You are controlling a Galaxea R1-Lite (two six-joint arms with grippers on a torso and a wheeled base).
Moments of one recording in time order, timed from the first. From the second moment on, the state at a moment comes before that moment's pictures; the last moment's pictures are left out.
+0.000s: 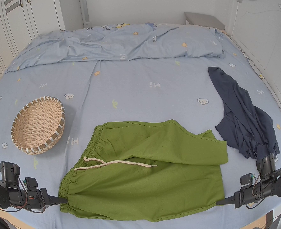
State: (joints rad) left arm 0.24 1.69 -0.06 -0.60 -0.77 -0.30; right arm 0.11 1.83 -0.12 -0.62 0.69 0.08
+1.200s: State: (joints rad) left arm 0.25 1.63 -0.20 -0.06 -0.65 -0.10; right arm 0.04 1.59 -0.02 -0.47 0.60 0.07
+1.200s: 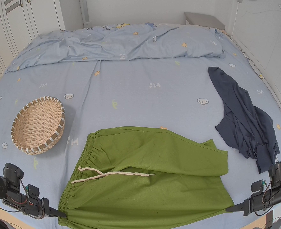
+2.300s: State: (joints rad) left arm 0.28 1.51 -0.25 0.04 -0.66 0.02; right arm 0.04 1.58 -0.02 -0.41 0.61 0.03
